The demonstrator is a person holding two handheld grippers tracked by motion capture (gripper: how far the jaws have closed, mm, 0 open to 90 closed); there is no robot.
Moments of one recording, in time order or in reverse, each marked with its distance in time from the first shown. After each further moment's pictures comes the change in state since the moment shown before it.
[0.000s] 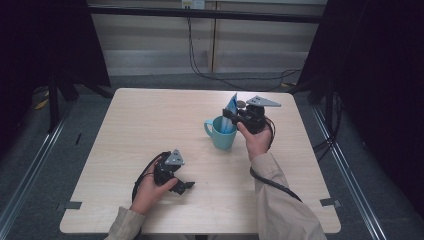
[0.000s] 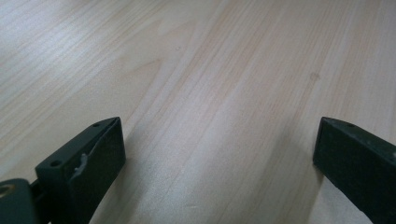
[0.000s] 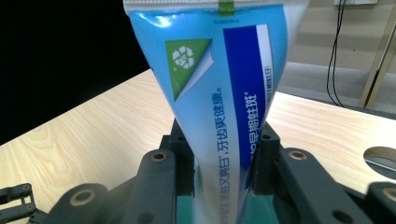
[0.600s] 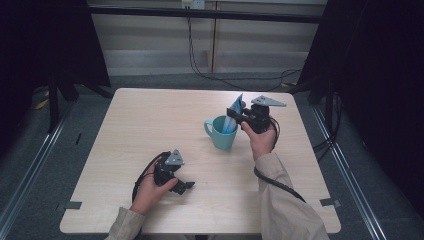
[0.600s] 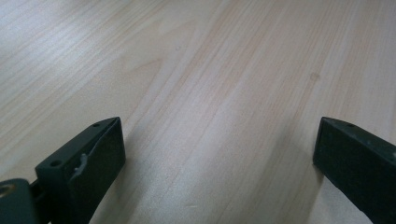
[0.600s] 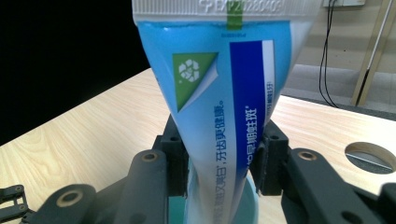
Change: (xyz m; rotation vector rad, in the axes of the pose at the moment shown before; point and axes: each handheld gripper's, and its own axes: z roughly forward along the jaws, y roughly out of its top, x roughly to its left) left arm 0.000 0.000 0.000 -0.002 0.000 -0.002; right arm -0.010 0.000 -0.009 -0.008 -0.021 0.010
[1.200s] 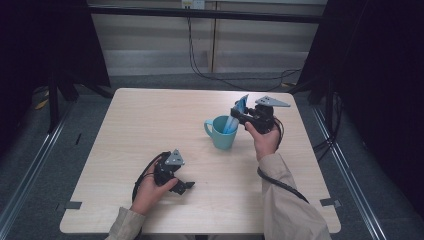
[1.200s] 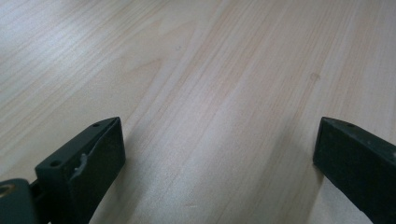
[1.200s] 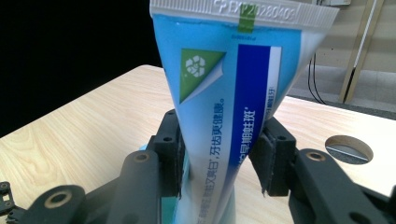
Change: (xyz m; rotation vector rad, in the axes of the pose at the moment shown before) left arm 0.000 0.000 0.000 0.003 0.001 0.003; right arm -0.008 -0.001 -0.008 0.006 -0.031 -0.004
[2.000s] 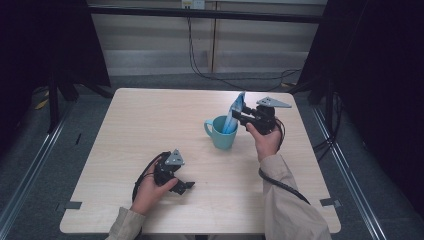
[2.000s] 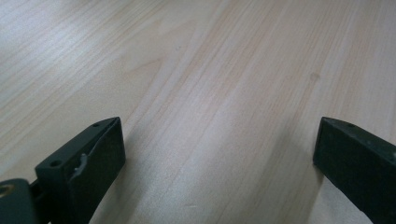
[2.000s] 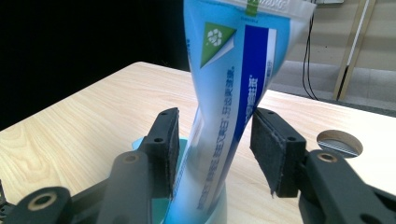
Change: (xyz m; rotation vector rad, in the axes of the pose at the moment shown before) left arm 0.000 0.000 0.000 0.003 0.000 0.004; right arm -0.003 -0.003 -0.002 0.008 -0.020 -0.004
